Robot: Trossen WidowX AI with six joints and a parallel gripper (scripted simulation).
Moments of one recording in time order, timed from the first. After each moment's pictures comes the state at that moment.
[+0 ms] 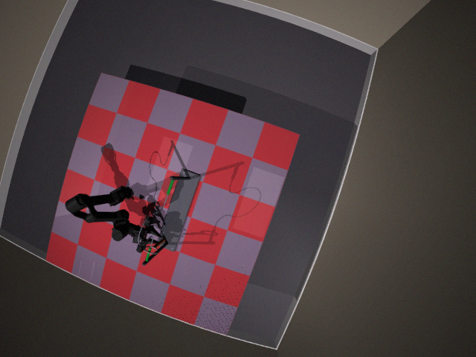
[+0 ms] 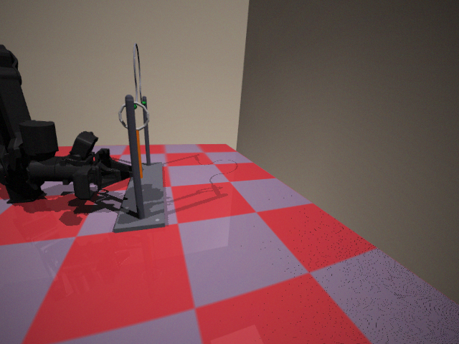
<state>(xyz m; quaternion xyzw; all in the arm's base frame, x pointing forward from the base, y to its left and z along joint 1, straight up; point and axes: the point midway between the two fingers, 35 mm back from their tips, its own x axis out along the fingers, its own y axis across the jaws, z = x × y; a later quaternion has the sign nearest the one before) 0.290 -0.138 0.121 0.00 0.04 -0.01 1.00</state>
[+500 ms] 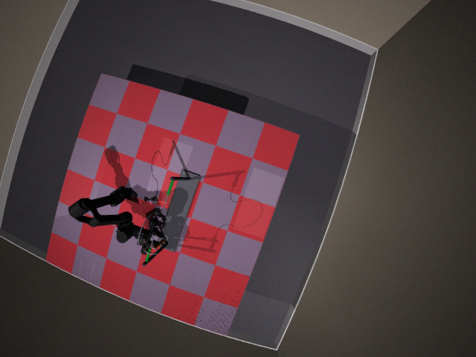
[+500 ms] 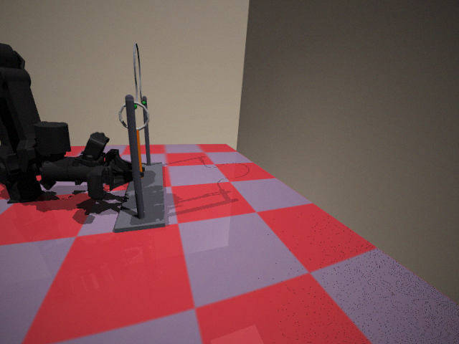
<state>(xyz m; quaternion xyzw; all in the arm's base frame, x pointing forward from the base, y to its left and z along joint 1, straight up) 0.313 -0.138 0.119 0.00 0.04 -0.01 1.00</state>
